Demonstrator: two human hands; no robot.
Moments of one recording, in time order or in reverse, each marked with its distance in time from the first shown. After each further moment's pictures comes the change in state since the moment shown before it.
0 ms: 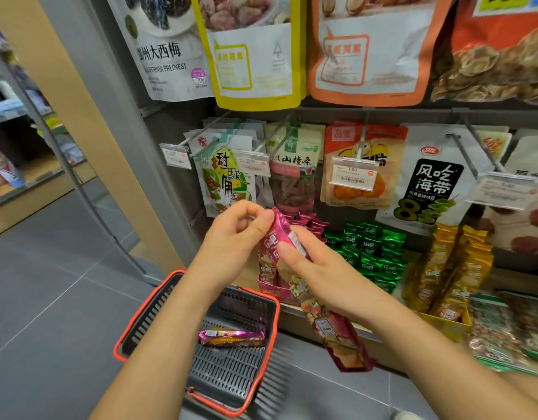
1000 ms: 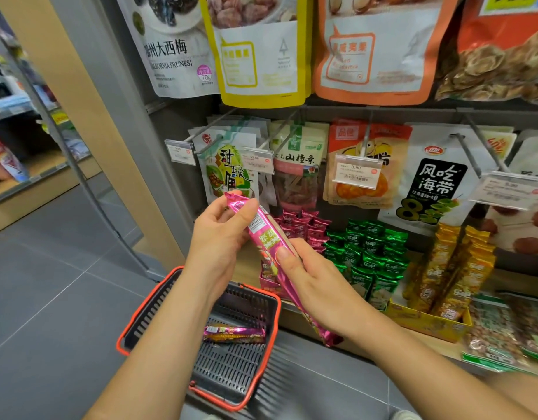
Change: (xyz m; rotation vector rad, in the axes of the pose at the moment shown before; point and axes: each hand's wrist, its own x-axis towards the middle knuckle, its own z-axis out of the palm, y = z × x) left_hand 0.002 -0.010 -0.004 -0.483 0.230 -0.128; right_hand -0.010 0.006 0.021 -0.067 0.069 0.013
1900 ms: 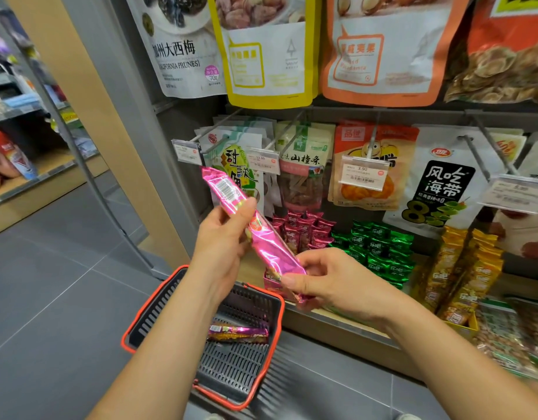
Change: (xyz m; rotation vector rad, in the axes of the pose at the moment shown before) left_hand 0.000 -0.004 -0.002 -0.024 0.049 -0.097; right_hand 0.007 0.003 -0.025 0.316 -0.283 0.175
